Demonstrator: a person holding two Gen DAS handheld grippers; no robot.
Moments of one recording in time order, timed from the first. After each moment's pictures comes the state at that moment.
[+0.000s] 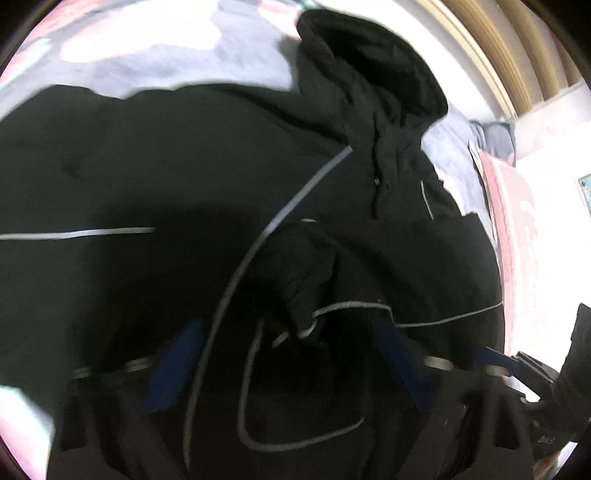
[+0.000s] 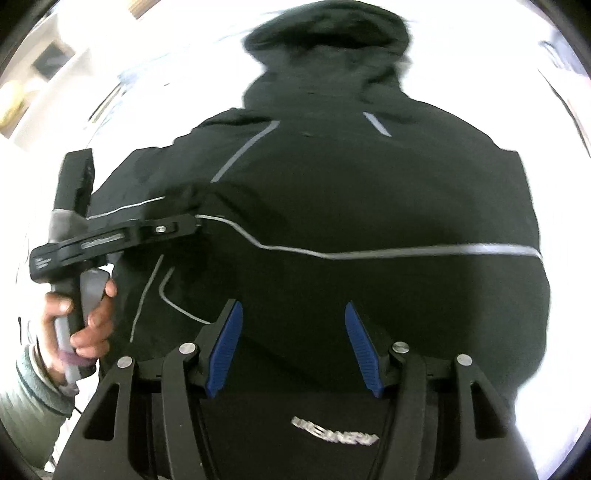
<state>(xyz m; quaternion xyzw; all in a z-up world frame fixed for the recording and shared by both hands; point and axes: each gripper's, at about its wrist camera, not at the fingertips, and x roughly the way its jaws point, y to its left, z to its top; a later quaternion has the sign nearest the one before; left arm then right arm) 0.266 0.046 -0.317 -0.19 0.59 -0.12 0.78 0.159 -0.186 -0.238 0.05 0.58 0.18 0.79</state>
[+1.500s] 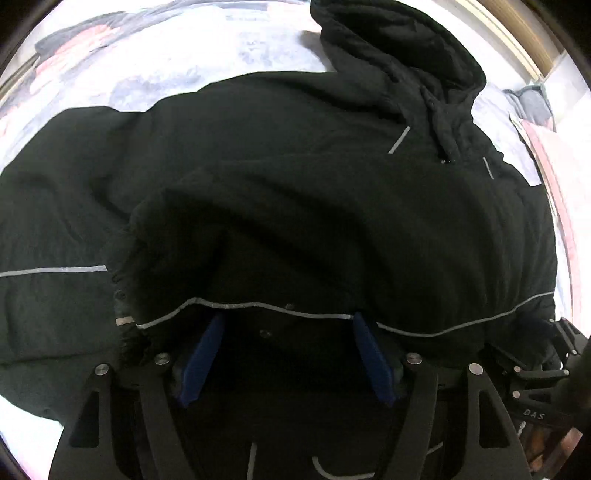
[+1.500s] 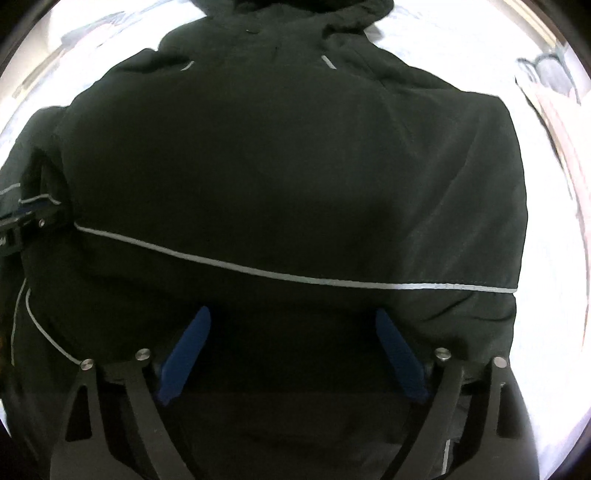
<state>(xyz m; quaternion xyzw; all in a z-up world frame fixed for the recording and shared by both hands) 0.269 0.039 -0.327 -0.08 0.57 -0.04 0.81 0.201 -0.169 -0.313 -0.07 0.59 0.07 0.80</state>
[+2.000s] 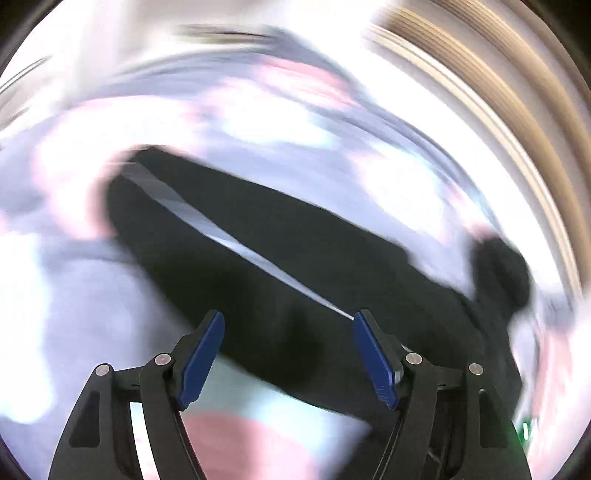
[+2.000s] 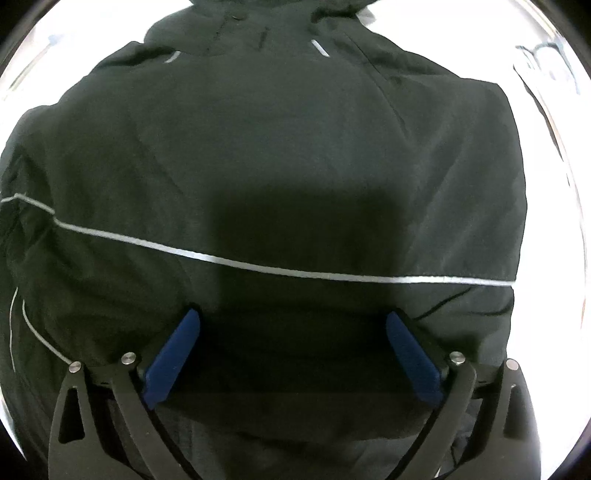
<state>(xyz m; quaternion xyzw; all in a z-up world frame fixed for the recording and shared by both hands) 0.131 0.341 -0.224 -0.31 0.42 0.21 0.83 0.215 -0.172 -0.315 -0.07 0.62 0.04 0.78</state>
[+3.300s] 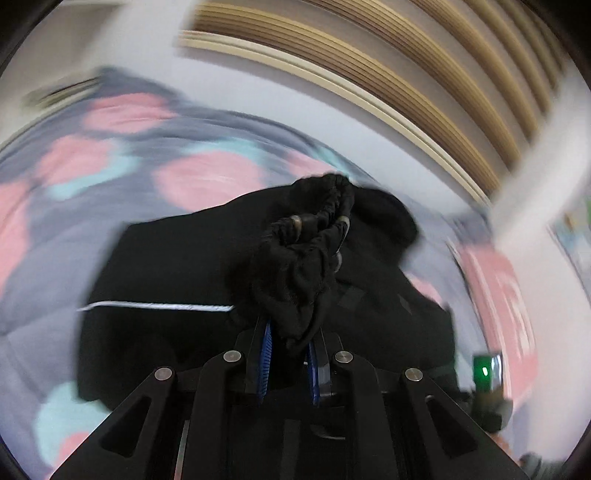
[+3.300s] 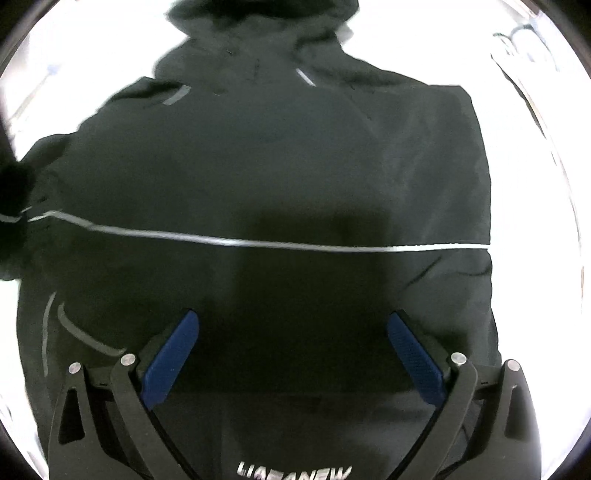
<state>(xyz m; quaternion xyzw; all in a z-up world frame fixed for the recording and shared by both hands) 0.204 0.127 -0.181 -0.19 0.39 -0.09 0.90 0.166 -0.172 -0.278 -0.03 0.59 0.05 0.81</state>
